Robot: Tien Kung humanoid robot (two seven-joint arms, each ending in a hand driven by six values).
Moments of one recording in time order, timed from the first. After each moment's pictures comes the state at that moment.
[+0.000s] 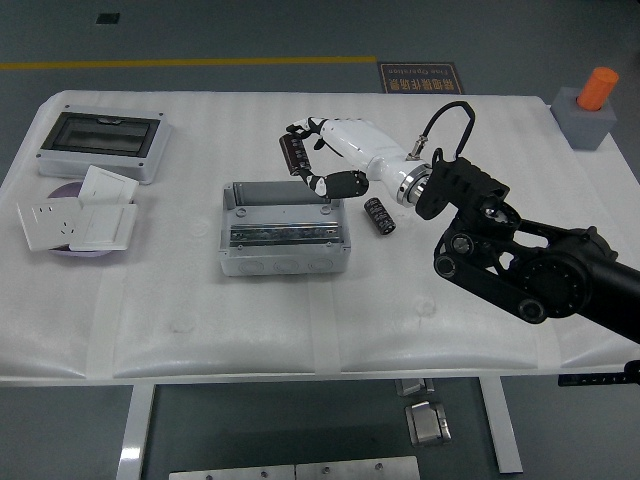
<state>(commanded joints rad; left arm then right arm) -0.13 0.23 -0.50 -0.18 0.68 -0.09 0.29 0.88 -0.31 0.45 1.23 -1.63 -0.20 -0.10</state>
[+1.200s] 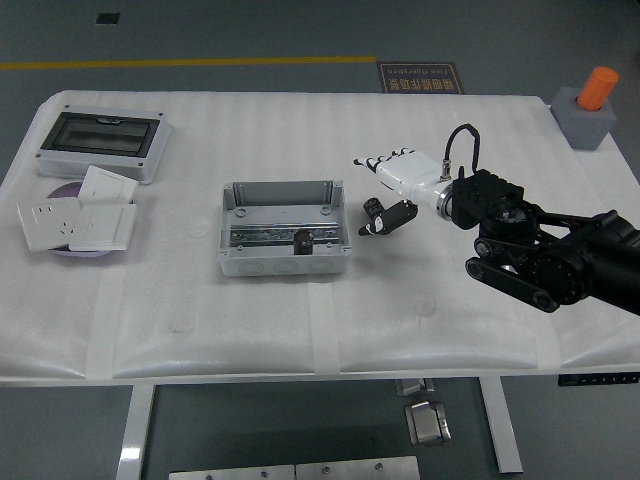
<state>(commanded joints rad) -0.14 0.23 -0.51 -0.18 0.70 -0.09 0.29 1.02 -0.34 0.05 0.90 -1.68 -0.16 -0.10</state>
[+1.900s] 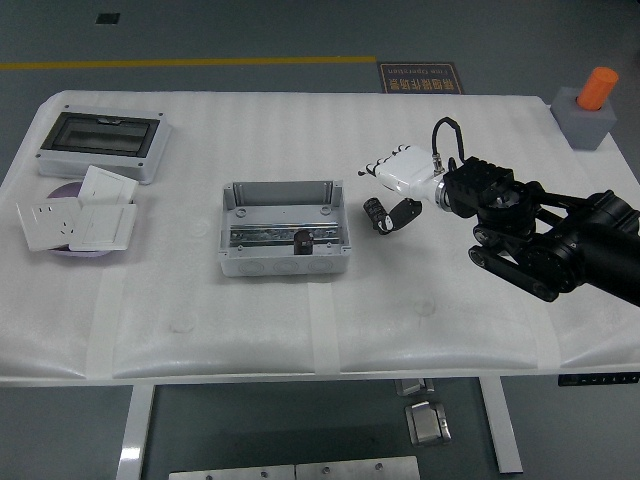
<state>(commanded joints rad) -0.15 0.23 -0.48 -0.18 0.67 -0.09 0.28 1.03 -0.30 0.14 0.84 -1.89 -0.02 -0.04</state>
